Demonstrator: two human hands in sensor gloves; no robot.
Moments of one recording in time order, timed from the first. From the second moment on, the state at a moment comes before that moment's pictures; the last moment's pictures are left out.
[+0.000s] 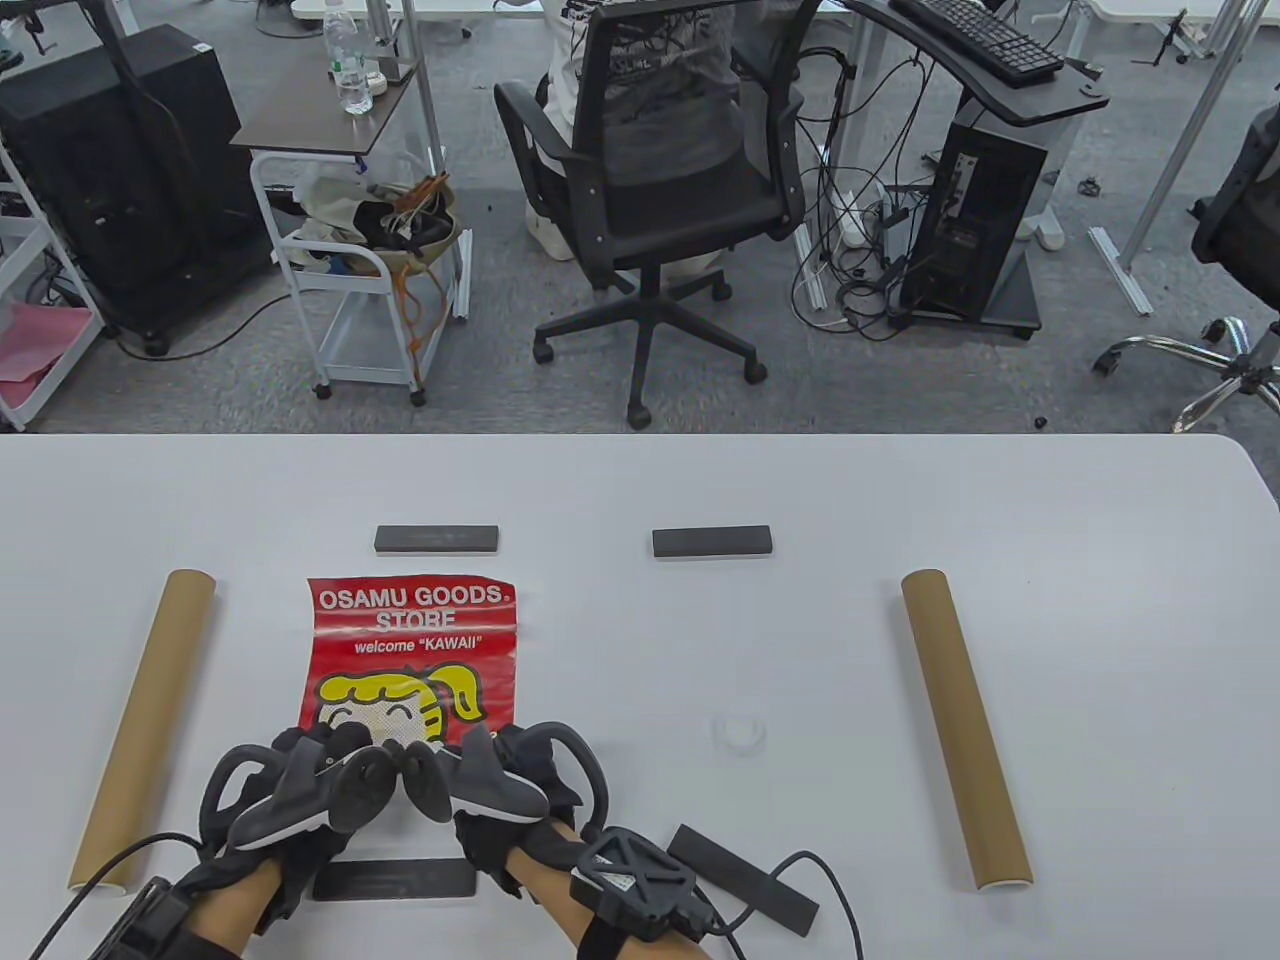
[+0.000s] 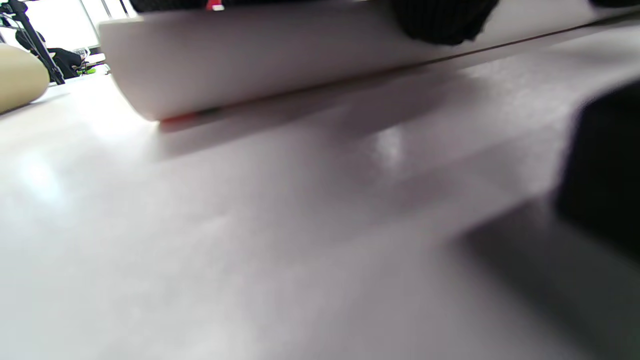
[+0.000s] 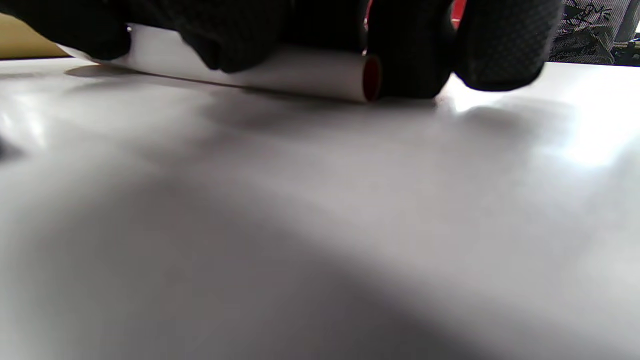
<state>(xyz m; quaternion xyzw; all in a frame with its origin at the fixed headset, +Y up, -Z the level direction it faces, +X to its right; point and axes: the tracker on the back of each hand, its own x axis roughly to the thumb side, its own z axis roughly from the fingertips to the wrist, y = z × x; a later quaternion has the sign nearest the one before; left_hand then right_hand) -0.296 -0.764 -0.309 -0.08 -0.14 -0.09 0.98 -0.165 -0.762 -0.314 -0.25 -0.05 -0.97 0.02</state>
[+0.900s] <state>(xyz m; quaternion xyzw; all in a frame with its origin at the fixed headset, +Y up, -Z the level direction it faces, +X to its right) -0.294 -0.762 -0.310 -0.06 -0.13 -0.12 0.98 -0.163 -0.771 -0.322 -0.25 -0.09 -0.96 0.06</state>
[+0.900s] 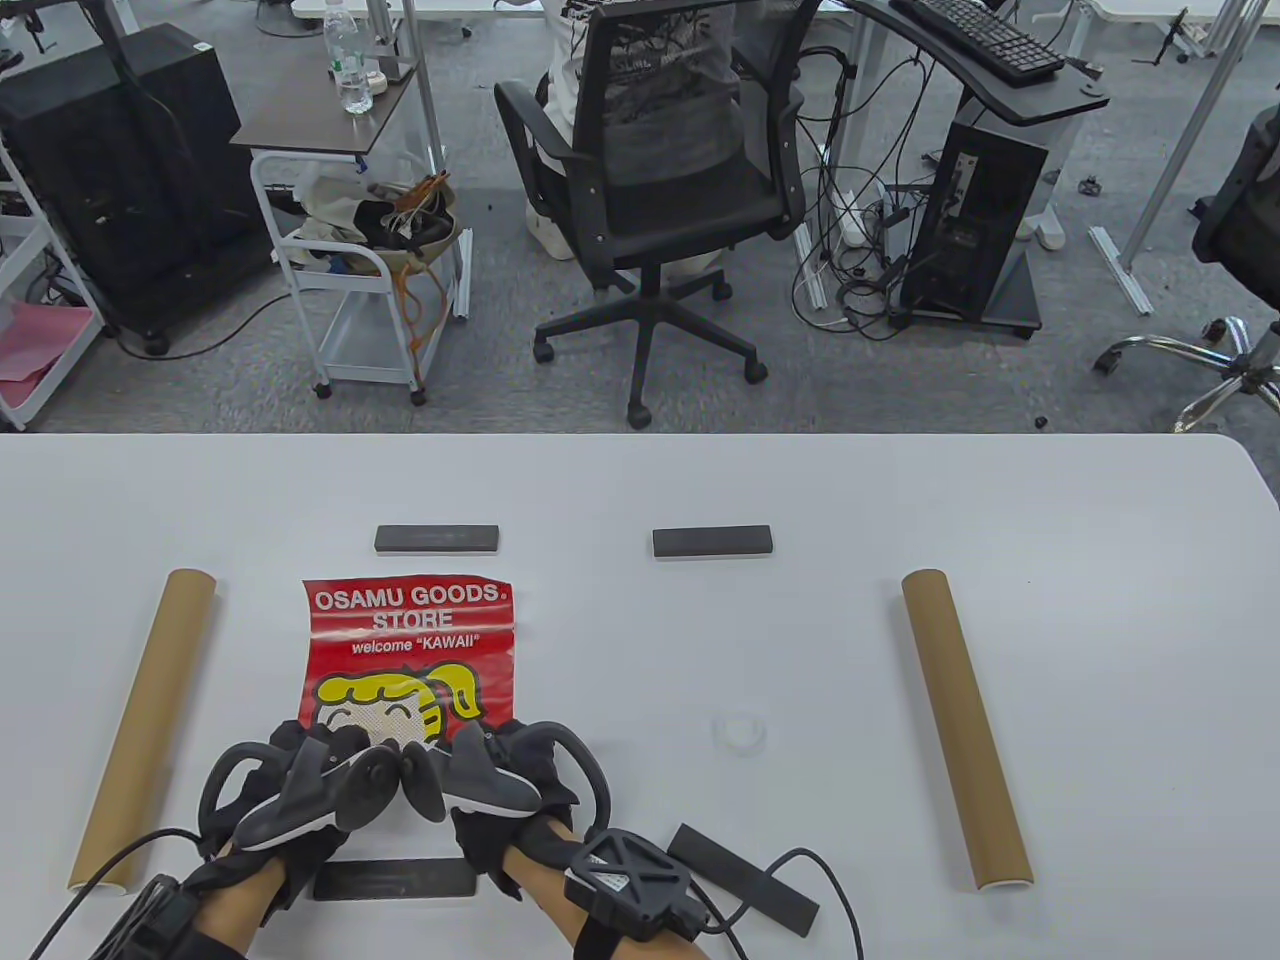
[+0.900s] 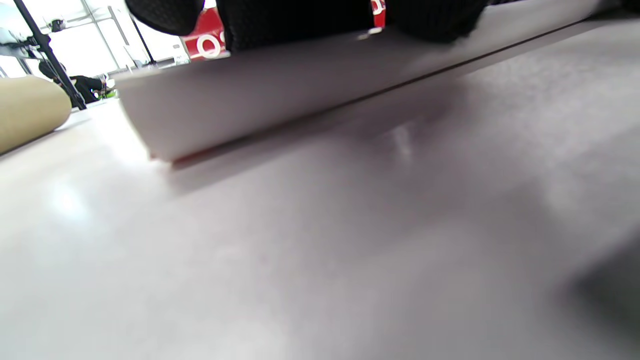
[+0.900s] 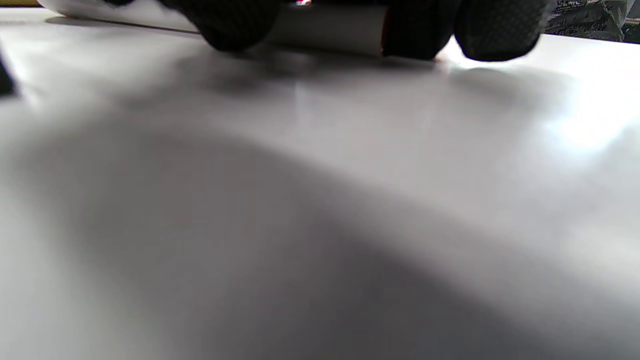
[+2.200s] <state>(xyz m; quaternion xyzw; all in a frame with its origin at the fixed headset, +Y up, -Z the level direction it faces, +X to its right) -0.296 -0.761 -0.313 -0.08 -0.11 -0.12 0.98 -0.125 -0.772 -0.333 -0.25 -0.13 -0.96 0.04</state>
